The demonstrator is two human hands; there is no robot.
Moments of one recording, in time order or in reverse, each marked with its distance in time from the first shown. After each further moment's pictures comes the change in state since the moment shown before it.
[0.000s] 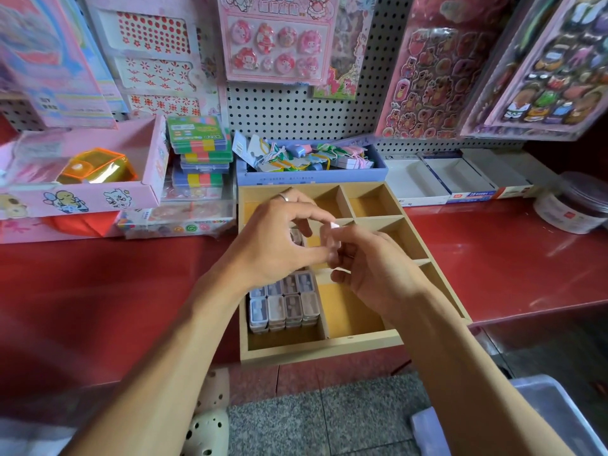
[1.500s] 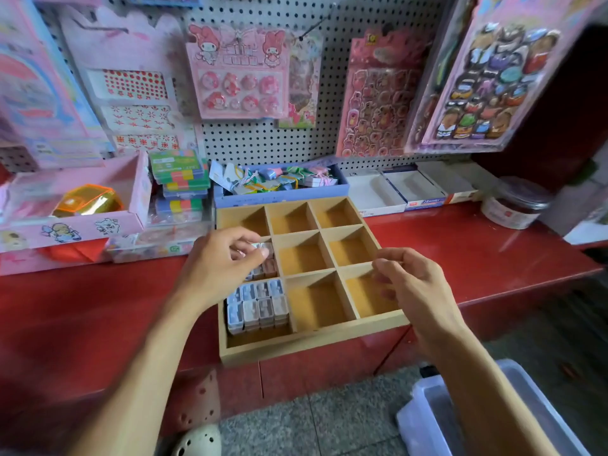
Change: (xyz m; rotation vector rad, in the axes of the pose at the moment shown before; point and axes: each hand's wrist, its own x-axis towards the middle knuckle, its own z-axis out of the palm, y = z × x) left_hand -0.030 0.005 -0.016 0.182 0.139 -0.310; right_hand -0.082 -0.006 -0.060 -0.411 0.562 -0.243
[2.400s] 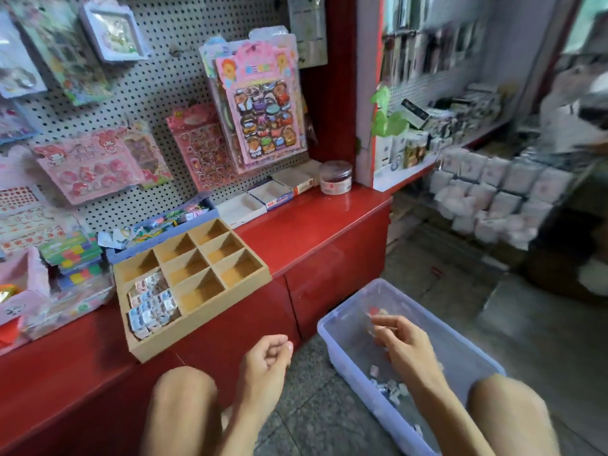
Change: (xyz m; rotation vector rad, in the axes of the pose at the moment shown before) left_hand -0.256 0.104 0.167 -0.336 -0.309 -0.136; right_hand -0.231 0.117 -0.200 0.085 0.339 0.195
